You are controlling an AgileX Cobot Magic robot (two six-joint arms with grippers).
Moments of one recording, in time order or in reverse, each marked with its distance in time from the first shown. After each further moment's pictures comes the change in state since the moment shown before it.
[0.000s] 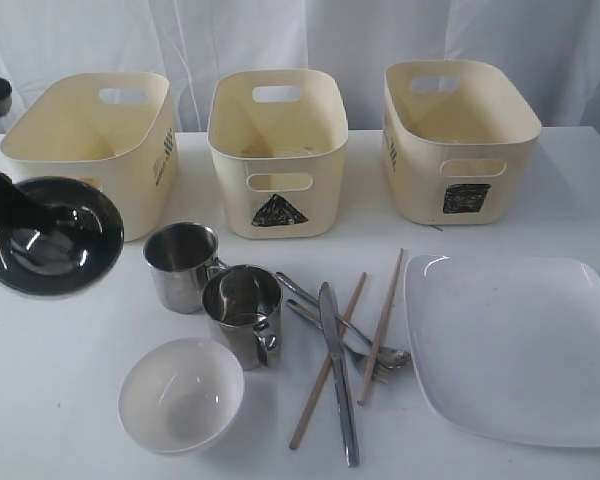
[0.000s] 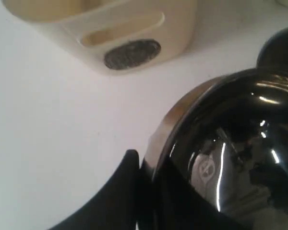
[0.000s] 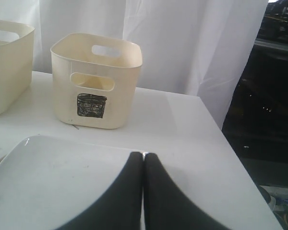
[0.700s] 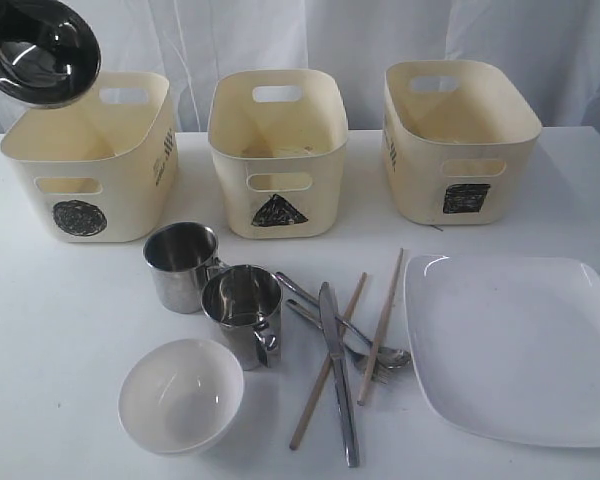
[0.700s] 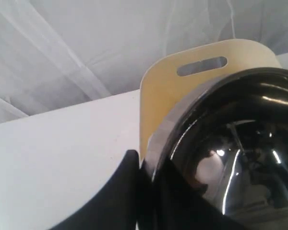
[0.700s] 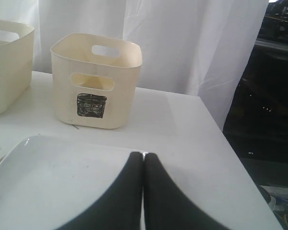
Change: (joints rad) left arm 0.102 0.337 -0.623 0.171 -0.006 -0.075; right arm 0.000 0.000 0.000 0.000 0.000 0.000
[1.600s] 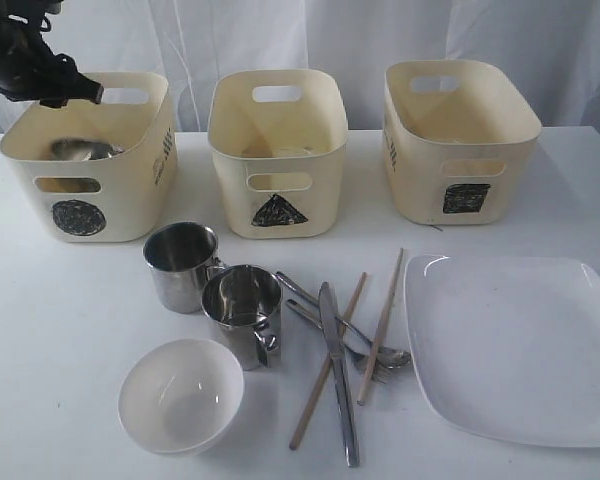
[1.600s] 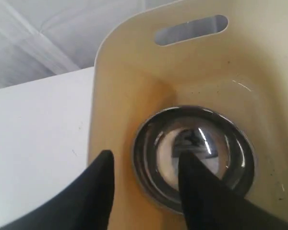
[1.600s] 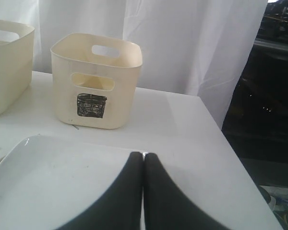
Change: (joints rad) left arm 0.000 0.293 -0.143 -0.006 -0.013 -0.040; right arm 0.000 0.000 0.000 0.000 0.000 0.000
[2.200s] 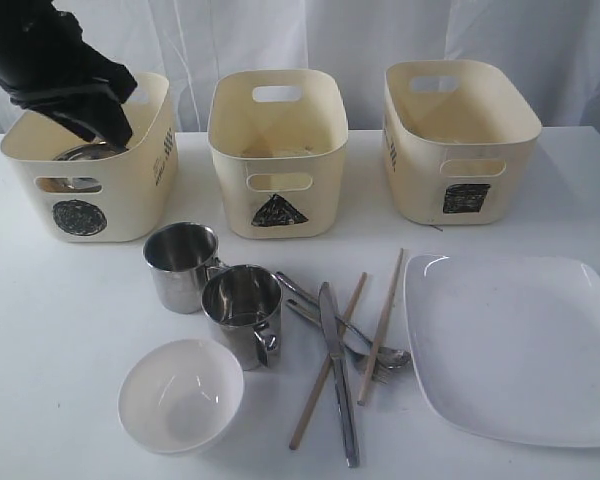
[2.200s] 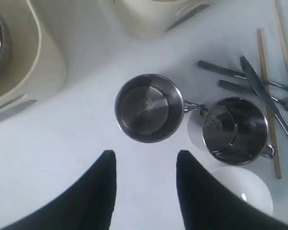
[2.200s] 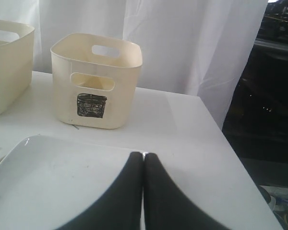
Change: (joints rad) left arm -0.154 -0.311 0.053 -0.616 0.649 0.448; right arm 0.000 0.000 0.000 0.000 0.000 0.000
